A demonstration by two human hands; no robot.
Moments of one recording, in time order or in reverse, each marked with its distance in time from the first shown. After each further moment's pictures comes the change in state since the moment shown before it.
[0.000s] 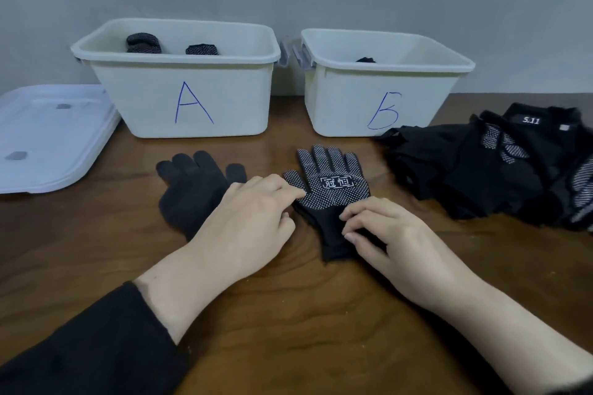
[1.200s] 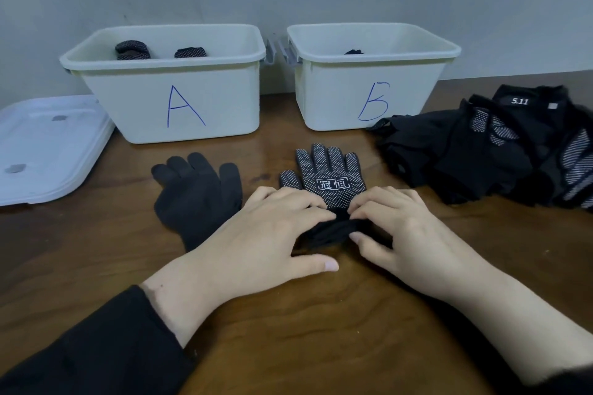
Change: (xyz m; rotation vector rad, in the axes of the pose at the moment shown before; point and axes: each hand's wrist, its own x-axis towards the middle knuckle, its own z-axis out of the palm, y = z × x) left_hand -0.010 0.020 -0.004 -0.038 -0.137 0.344; right_hand -0.012 0.007 -0.008 -0.085 0.016 -0.011
